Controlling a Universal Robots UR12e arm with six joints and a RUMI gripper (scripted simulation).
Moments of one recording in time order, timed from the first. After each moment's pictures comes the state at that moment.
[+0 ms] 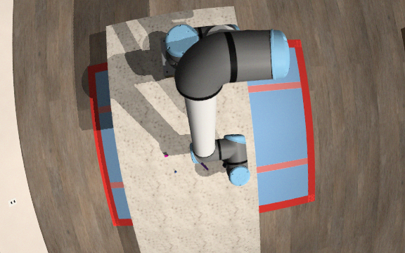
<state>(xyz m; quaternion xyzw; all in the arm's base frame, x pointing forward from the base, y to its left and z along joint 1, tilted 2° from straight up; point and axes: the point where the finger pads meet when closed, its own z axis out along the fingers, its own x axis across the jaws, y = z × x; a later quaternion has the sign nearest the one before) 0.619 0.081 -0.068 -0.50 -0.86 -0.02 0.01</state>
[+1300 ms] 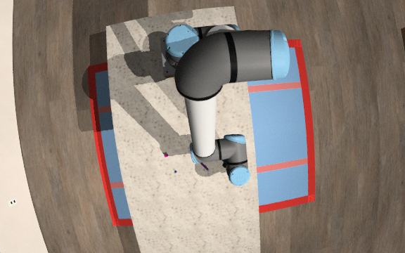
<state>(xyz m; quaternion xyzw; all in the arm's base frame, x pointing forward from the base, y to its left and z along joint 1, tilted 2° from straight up) 0.619 0.081 -0.068 -0.50 -0.86 -0.02 0.01</state>
